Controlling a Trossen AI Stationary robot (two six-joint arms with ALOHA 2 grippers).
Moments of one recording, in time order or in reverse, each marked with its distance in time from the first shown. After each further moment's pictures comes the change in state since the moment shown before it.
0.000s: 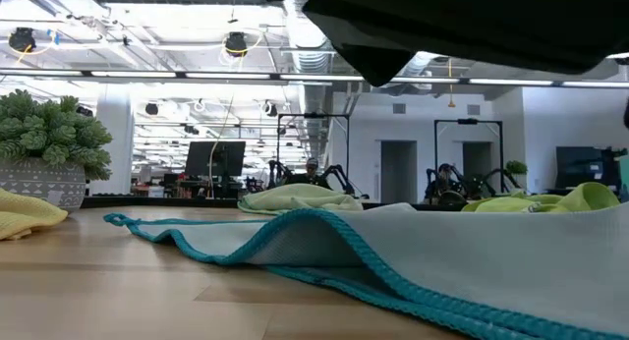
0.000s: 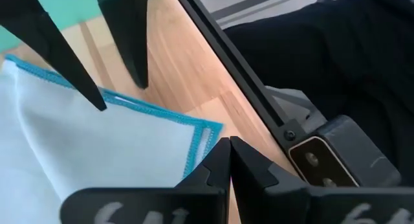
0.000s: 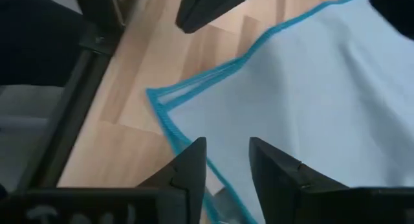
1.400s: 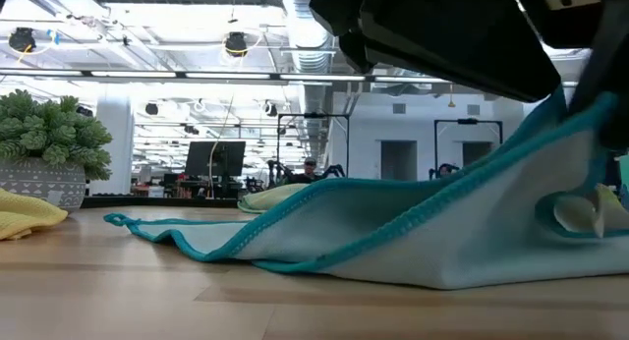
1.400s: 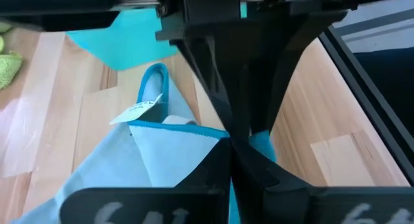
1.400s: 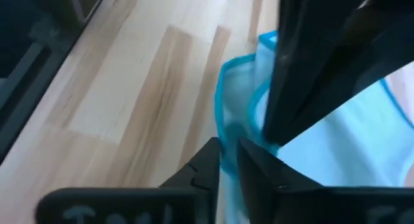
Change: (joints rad) left arm 0.025 -0.003 0.003 0.036 -0.367 -0.067; right arm -0.019 0.007 -0.017 0.018 0.084 -0.123
